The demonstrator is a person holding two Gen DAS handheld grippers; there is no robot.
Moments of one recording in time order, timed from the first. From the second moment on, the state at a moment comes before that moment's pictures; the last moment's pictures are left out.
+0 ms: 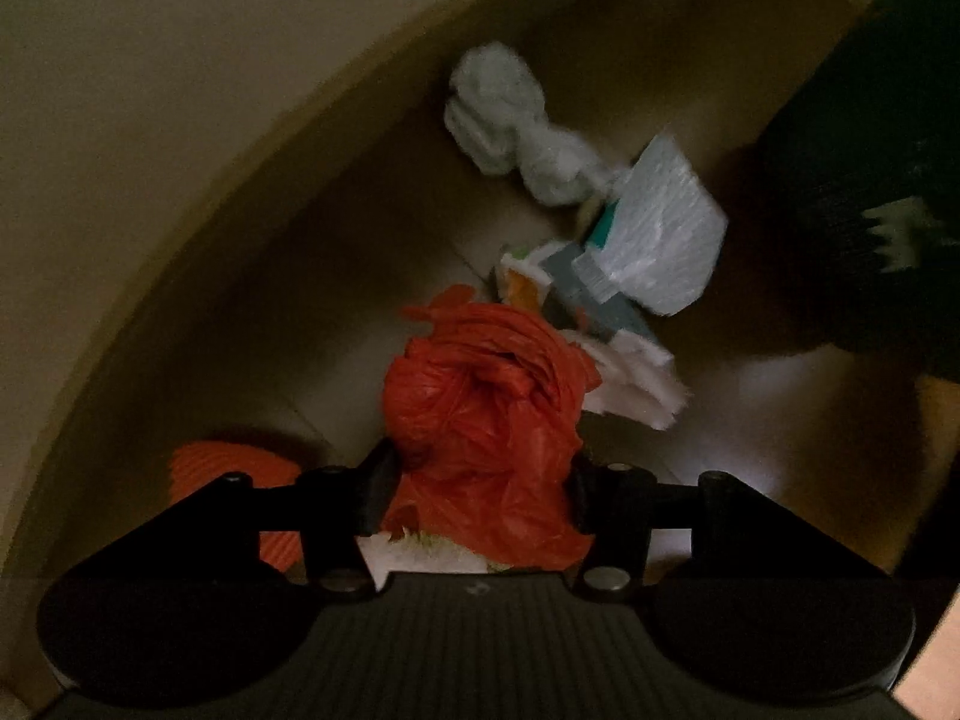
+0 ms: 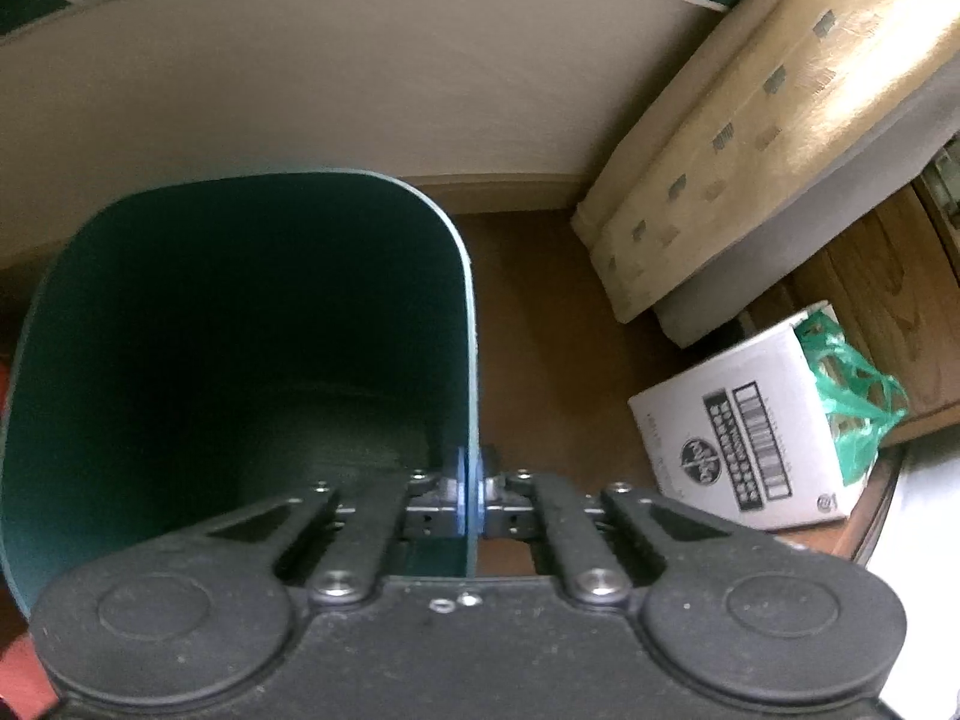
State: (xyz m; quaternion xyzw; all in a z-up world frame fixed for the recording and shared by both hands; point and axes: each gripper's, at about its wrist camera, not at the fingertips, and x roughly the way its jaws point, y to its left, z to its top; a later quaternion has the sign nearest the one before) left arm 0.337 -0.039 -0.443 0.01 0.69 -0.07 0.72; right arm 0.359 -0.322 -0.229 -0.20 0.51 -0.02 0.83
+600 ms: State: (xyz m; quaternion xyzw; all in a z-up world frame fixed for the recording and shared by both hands) left arm 0.350 -0.119 -0.251 -0.07 0.60 -0.18 0.77; right arm 0.324 -0.280 -0.225 -0.18 0.48 -0.04 0.86
